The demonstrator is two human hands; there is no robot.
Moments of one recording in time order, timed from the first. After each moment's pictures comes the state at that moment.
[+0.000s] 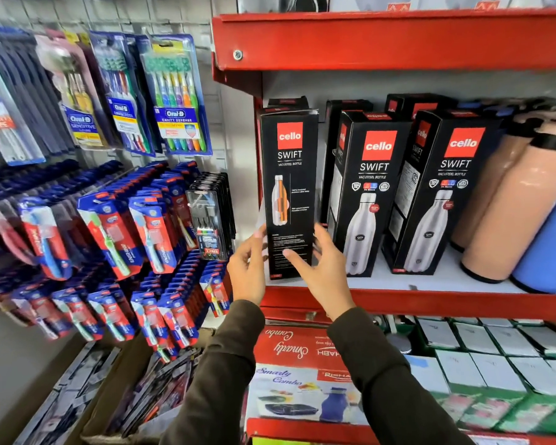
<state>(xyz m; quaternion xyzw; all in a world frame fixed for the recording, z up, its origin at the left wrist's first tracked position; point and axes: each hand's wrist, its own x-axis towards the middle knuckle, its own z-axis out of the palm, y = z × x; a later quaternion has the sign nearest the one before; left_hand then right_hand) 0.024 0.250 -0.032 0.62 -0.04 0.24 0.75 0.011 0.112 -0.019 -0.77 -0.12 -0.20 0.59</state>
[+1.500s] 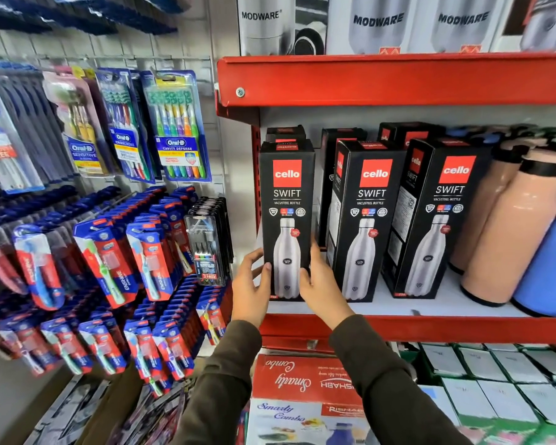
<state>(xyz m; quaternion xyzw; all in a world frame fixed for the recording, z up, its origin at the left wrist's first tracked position) 0.045 0.260 -0.038 0.73 -0.09 0.24 0.64 0.040 0.111 -0.011 -0.87 -0.12 -0.14 0.46</state>
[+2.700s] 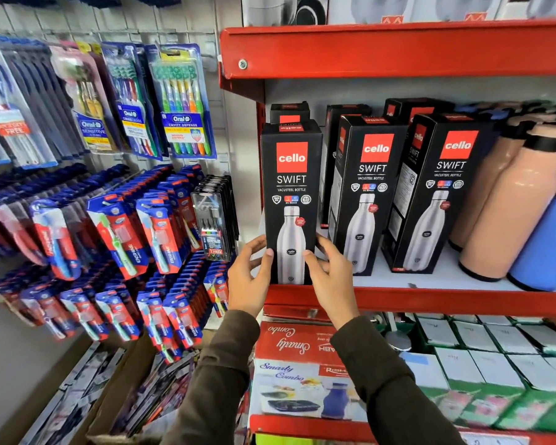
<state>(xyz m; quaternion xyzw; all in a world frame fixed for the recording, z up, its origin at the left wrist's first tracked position) -0.003 0.262 -0.036 0.73 -0.06 0.23 0.64 -0.010 0.108 -0.025 -0.76 -0.09 -0.20 0.61</state>
